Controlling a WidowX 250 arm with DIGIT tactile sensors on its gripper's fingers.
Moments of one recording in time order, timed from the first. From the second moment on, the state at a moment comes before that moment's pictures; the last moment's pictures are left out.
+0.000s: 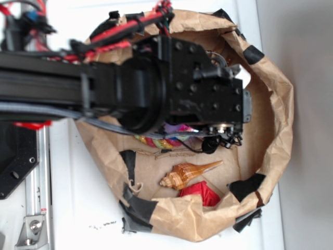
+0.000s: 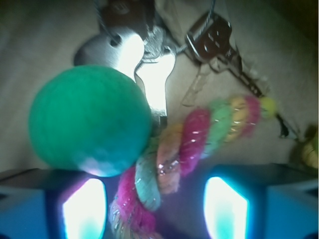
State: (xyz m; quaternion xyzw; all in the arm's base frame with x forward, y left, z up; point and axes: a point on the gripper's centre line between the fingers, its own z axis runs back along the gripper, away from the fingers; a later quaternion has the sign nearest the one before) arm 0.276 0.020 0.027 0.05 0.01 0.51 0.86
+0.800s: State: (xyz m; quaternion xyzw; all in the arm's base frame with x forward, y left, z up) arm 0.271 0.010 0.053 0.01 0.02 0.47 0.88
